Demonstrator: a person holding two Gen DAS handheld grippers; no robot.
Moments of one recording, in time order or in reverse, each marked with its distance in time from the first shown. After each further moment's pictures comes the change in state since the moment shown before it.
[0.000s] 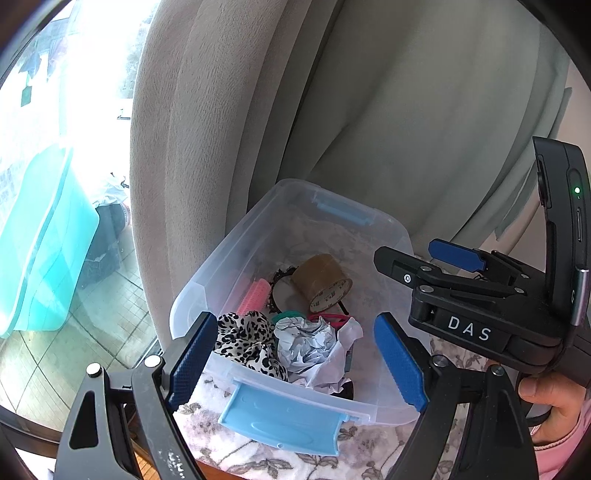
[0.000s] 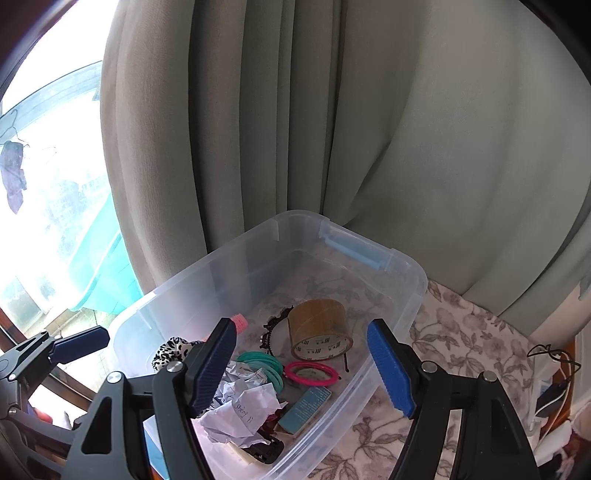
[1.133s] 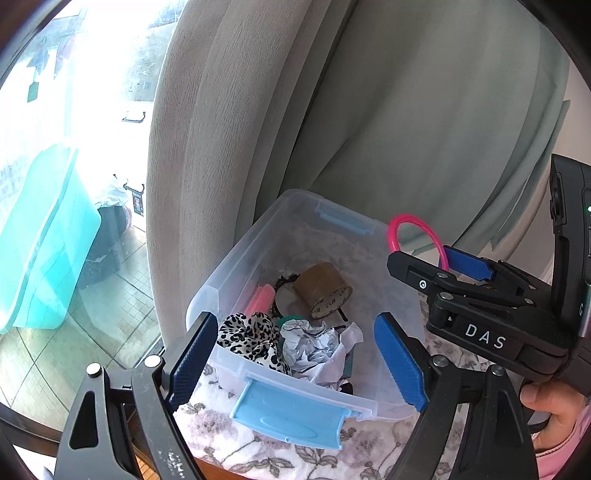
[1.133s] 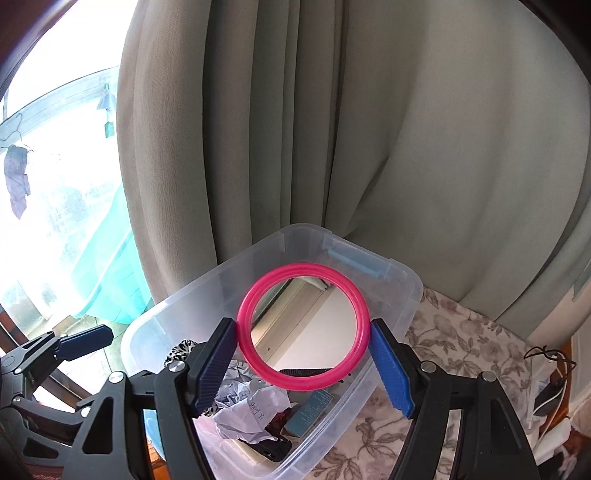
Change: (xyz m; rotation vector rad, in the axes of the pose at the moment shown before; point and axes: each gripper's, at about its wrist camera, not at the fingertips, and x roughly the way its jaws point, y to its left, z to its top) left arm -0.007 0.010 -0.004 -0.025 -0.027 -0.012; right arm -0.089 0.004 0.017 -0.056 -0.052 0.042
